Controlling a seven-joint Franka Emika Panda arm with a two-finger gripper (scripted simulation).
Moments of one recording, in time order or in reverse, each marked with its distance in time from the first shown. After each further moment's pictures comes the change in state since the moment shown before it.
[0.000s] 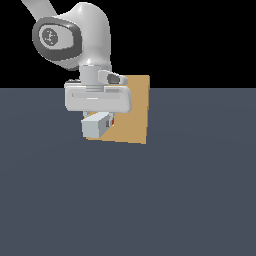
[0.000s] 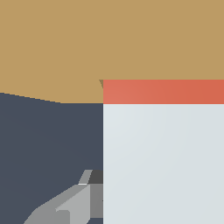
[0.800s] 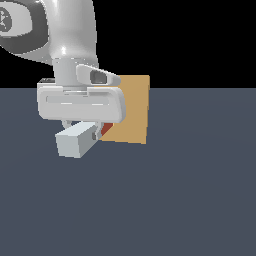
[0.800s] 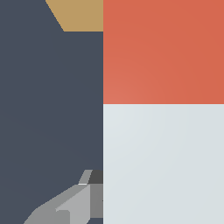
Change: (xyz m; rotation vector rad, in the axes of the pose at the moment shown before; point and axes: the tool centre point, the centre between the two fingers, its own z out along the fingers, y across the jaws) arm -0.098 0.000 0.002 0.003 0.001 -0.001
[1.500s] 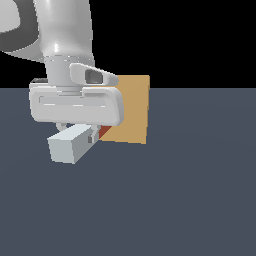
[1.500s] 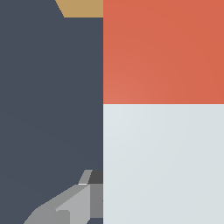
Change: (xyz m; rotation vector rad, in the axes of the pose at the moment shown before) arm -0.019 0.000 0.000 0.001 -0.001 0.000
